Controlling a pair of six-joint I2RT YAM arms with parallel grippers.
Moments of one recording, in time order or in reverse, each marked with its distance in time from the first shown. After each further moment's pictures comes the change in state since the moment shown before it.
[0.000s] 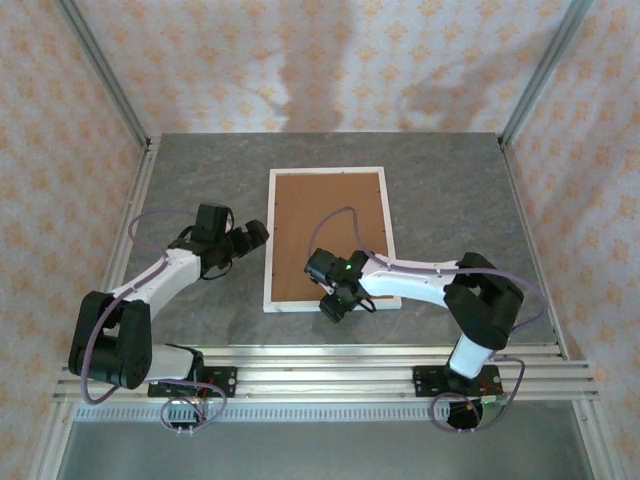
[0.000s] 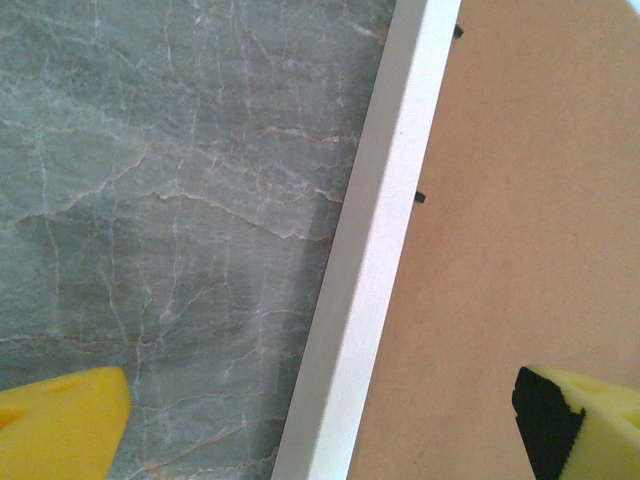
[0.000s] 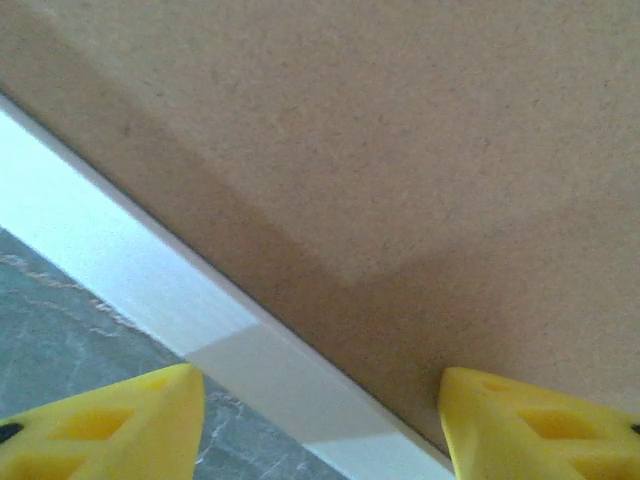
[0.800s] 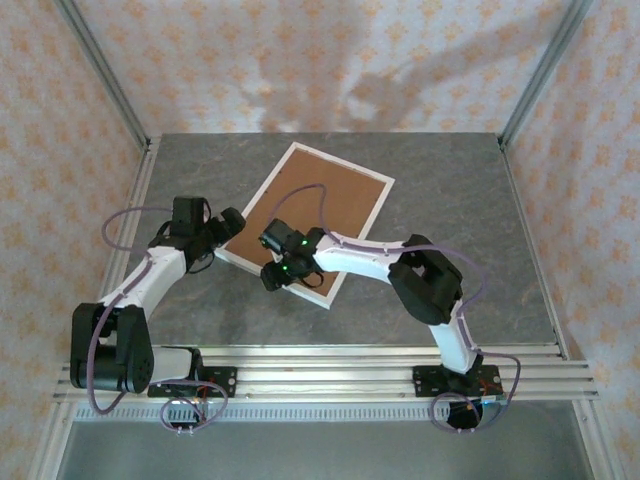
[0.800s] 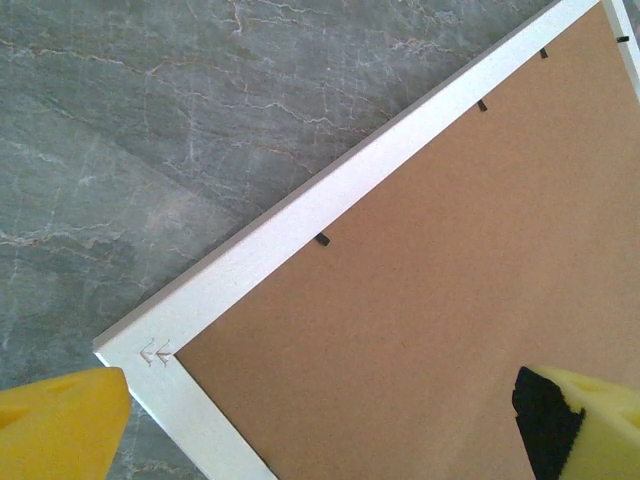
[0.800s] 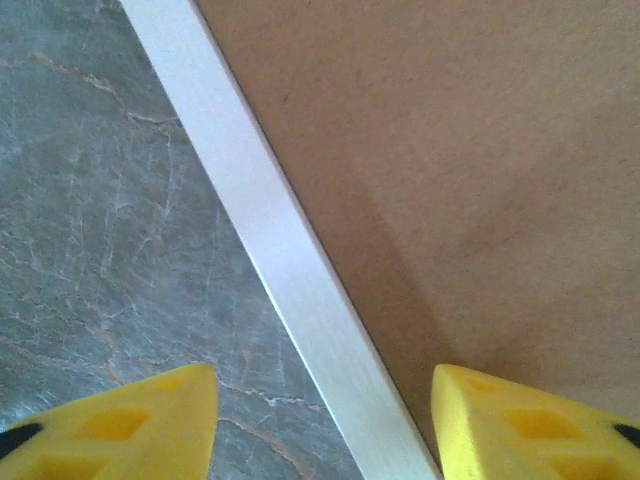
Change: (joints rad) left arm 0.155 -0.043 0.049 -0.043 -0.047 0.027; right arm -0.017 0.353 0.477 0.168 -0.215 0.275
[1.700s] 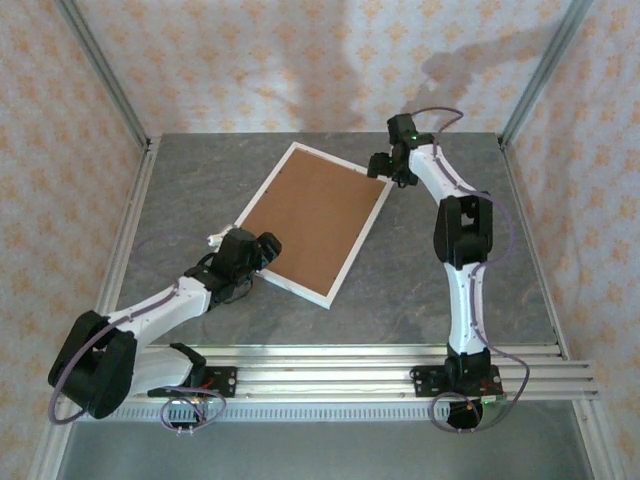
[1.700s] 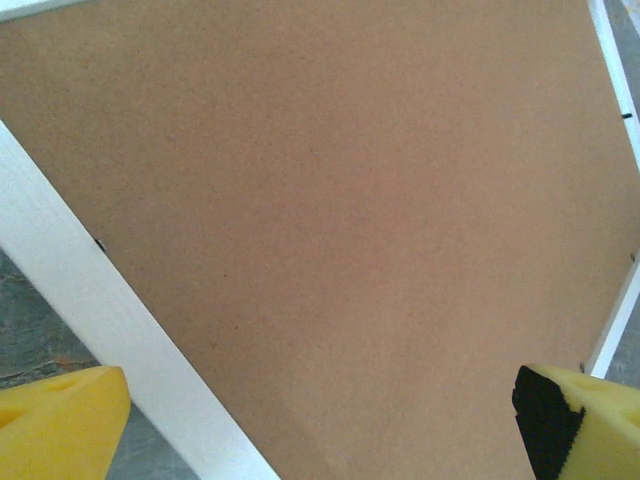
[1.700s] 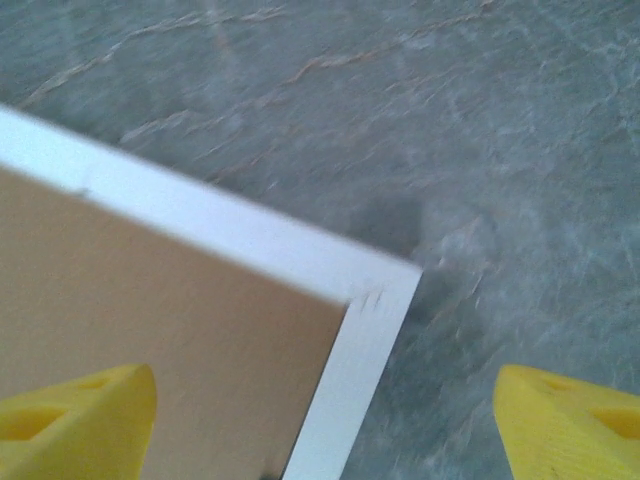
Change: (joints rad) left arm -0.447 -0.089 -0.220 0.202 -0.294 -0.386; right arm -0.777 0.298 0.589 -0.280 0.103 -0.108
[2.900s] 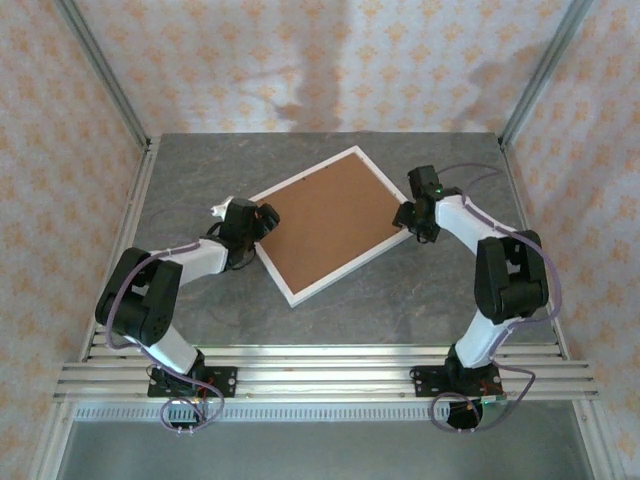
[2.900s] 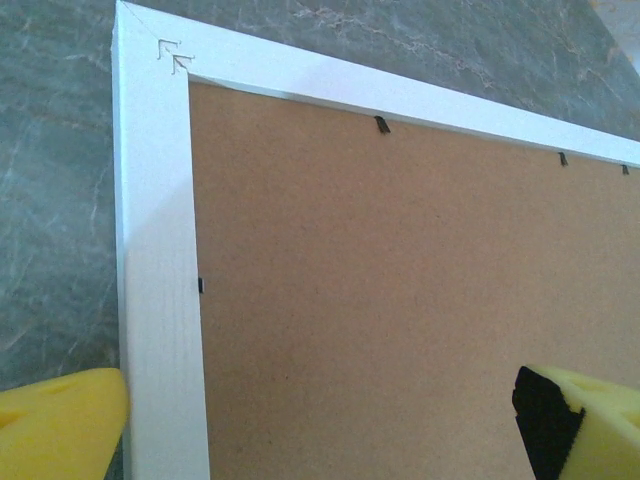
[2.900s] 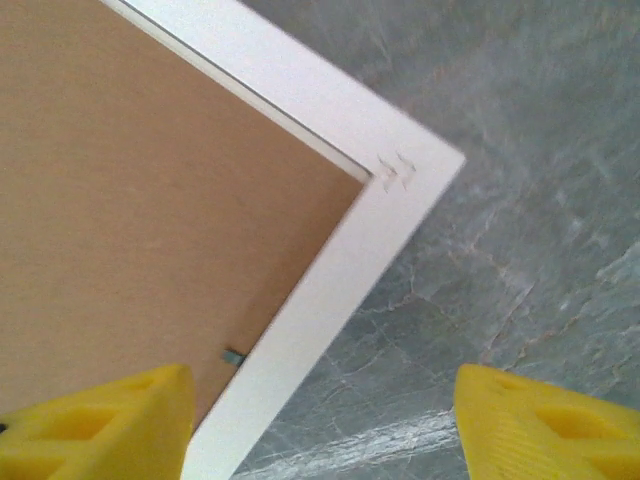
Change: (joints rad) left arm 0.180 0.404 0.227 0.208 0.024 0.174; right arm -0.005 -0.629 -0.914 0.211 0.075 0.210
